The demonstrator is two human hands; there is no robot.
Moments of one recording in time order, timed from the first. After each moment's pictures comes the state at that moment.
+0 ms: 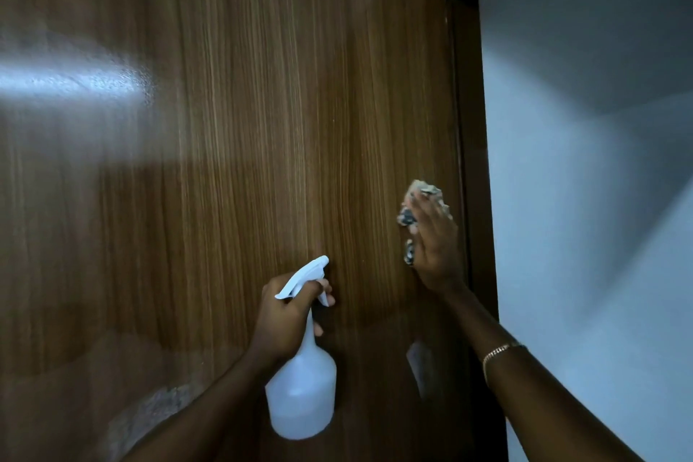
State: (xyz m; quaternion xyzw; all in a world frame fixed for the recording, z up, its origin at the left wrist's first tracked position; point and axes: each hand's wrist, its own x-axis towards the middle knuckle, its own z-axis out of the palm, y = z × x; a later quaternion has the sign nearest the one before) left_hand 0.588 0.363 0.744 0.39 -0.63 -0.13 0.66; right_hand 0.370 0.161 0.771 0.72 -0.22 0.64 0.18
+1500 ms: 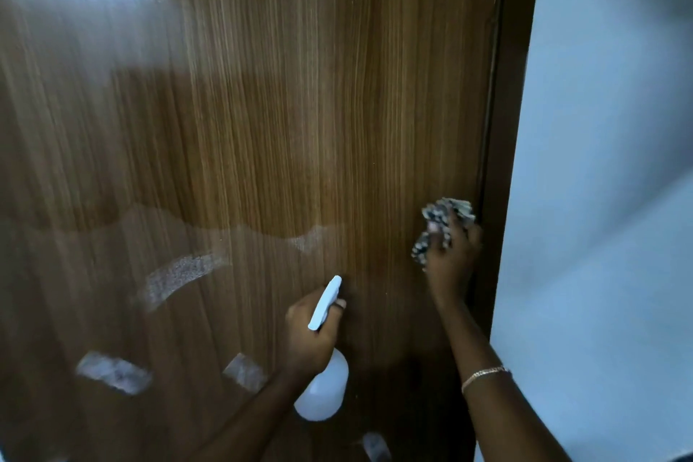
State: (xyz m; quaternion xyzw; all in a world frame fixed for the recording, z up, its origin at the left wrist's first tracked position) left_hand 0.564 0.376 0.548 0.48 -0.58 0.00 0.66; right_hand 0.371 0.224 0.617 0.60 -0.41 0.69 -0.06
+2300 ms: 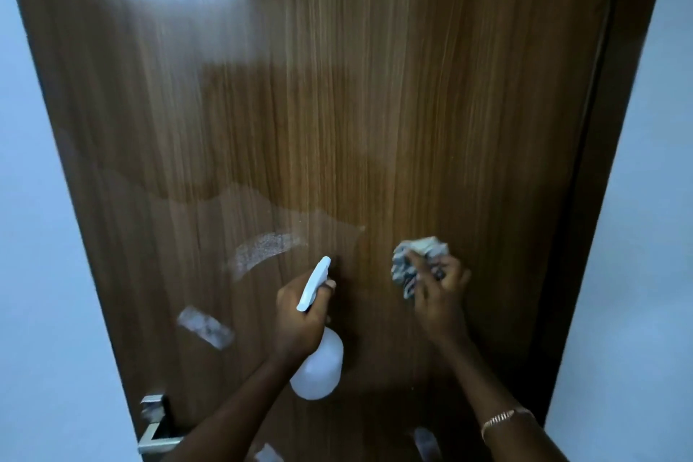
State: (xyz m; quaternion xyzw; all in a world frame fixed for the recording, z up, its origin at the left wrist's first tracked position) left_hand 0.639 0.451 0.564 0.53 -0.49 0.05 0.69; right_hand 0.459 0.280 0.544 0.78 -0.31 0.54 0.05
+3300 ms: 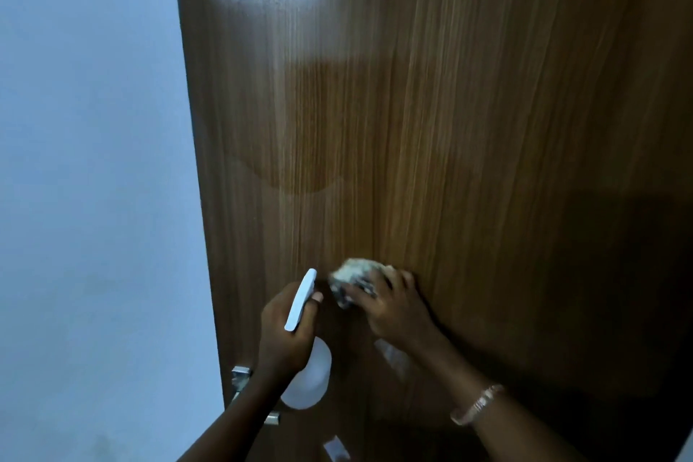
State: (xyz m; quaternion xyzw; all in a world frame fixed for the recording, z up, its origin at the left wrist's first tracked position) left_hand 0.746 0.555 0.532 0.56 -0.45 0.16 0.67; right_hand 0.633 0.363 0.549 0.84 -0.03 0.44 0.30
